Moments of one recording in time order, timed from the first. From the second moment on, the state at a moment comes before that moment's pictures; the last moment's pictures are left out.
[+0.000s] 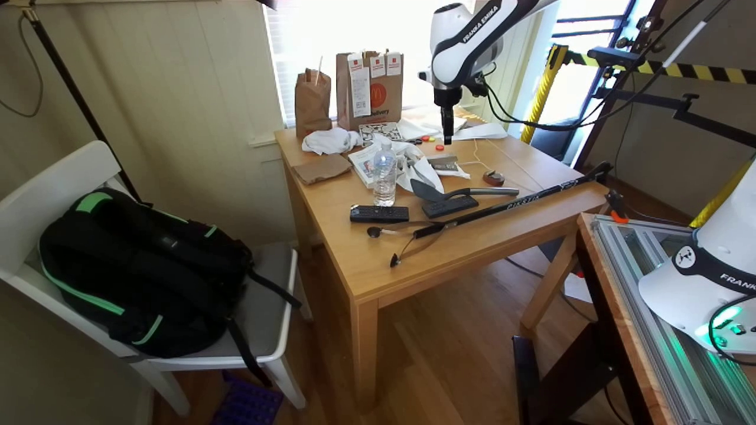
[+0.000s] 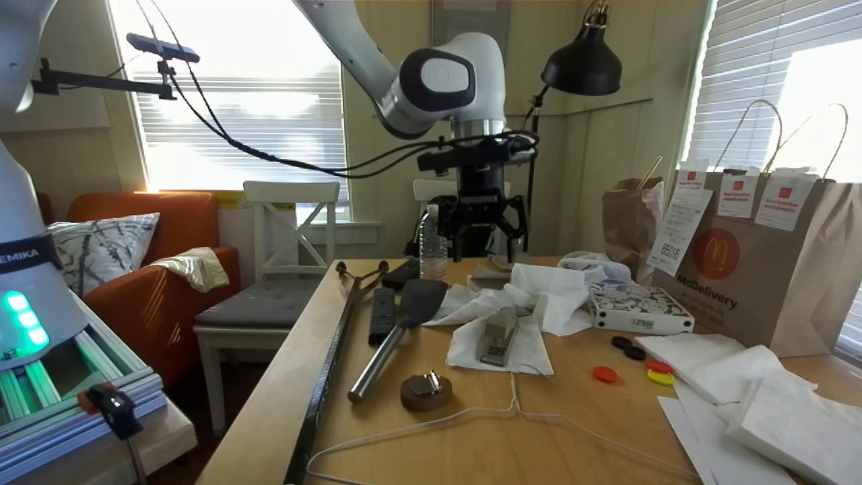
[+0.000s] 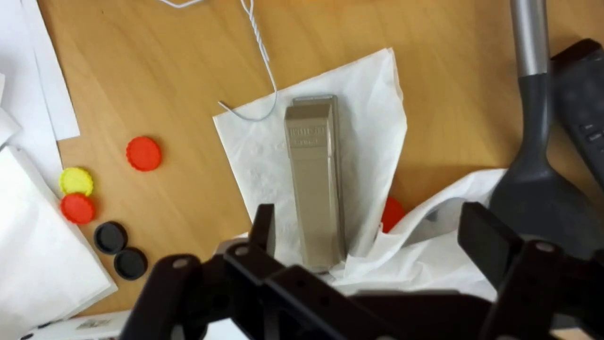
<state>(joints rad) -0.50 0.60 -0.24 -1.77 -0.15 2.36 -0.72</state>
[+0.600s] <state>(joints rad) -0.50 0.67 -0.25 -1.70 -0.15 2.34 -0.72</state>
